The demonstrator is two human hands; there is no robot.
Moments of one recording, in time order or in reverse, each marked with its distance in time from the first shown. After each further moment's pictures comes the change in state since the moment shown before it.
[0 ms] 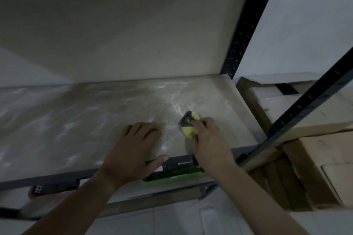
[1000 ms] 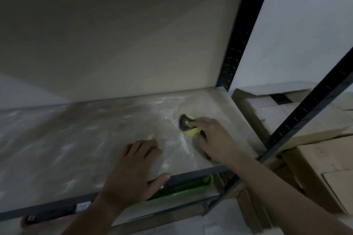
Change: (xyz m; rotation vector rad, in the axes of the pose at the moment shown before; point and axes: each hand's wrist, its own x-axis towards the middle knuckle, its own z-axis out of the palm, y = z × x) left_hand 0.000 -0.003 0.001 -0.037 -0.008 0.008; right_hand 0.055 0.043 -0.003 0.130 0.001 -0.177
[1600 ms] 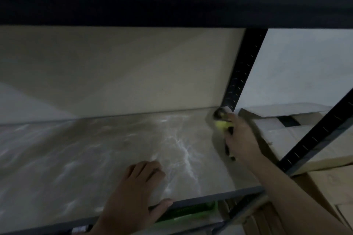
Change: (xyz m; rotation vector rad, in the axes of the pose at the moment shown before) left_hand 0.003 0.002 -0.003 -0.011 0.029 0.015; right_hand 0.041 0.053 -0.034 0.032 0.212 0.326
